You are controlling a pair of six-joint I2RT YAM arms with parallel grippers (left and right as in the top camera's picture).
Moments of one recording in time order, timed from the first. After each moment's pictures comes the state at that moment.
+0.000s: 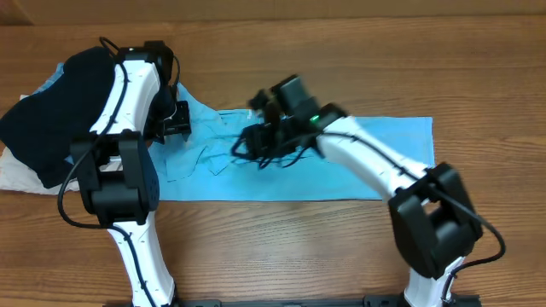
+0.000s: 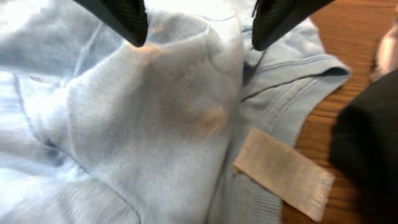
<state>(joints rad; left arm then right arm) 0.03 2.23 1.87 -1.35 -0.02 -0.16 0.63 1.96 1.42 -0.46 -0.63 0.49</state>
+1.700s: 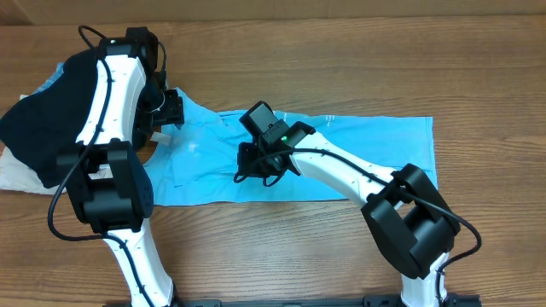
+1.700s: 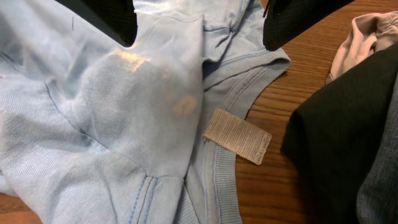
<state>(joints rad) 0.06 2.17 1.91 -1.36 -0.02 -0.12 0.74 2.02 1.42 -0.57 -0.31 0.75</state>
